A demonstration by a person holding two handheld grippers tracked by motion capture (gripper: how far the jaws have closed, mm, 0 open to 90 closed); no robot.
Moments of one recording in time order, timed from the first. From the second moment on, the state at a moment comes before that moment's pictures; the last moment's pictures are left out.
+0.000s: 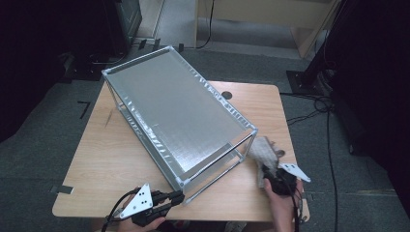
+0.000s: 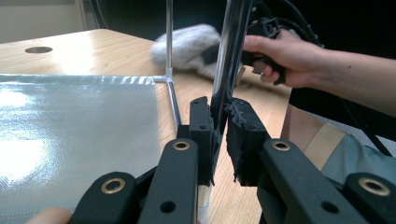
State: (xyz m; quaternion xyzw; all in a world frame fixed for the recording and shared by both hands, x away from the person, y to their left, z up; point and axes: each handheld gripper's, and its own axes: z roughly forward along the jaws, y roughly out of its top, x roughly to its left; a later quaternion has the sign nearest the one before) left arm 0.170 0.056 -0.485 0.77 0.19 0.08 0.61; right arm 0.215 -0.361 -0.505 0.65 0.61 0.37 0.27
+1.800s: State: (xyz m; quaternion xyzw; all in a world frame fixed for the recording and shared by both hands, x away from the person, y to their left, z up) left arm 0.170 0.054 -0.487 0.77 0.18 0.07 0.60; right arm 0.208 -0.302 -0.489 0.56 0.68 0.40 0.26
